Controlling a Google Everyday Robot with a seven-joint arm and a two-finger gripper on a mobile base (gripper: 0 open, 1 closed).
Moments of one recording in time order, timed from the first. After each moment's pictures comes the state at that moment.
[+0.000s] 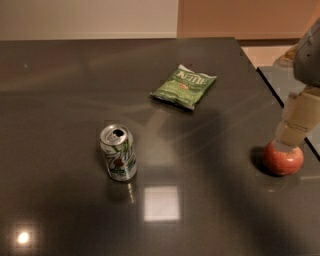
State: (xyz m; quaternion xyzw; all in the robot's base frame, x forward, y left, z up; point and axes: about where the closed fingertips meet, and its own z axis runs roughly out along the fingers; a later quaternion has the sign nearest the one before) arm 0.438 -0.217 0.976 -0.60 0.78 -0.03 0.16
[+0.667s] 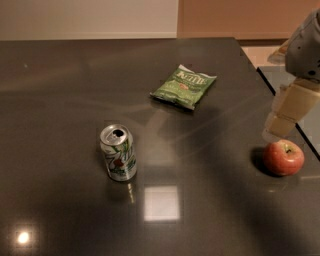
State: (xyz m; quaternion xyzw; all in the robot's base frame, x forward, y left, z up) arm 0.456 -0.211 0.977 -0.59 0.79 -0.02 0.17
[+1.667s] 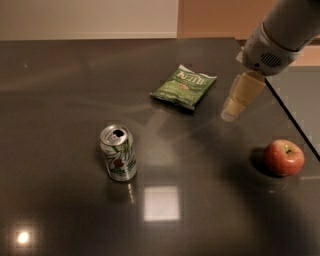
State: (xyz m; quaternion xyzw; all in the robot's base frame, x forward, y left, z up) arm 0.540 -0.172 0.944 -0.56 0.80 0.02 0.21
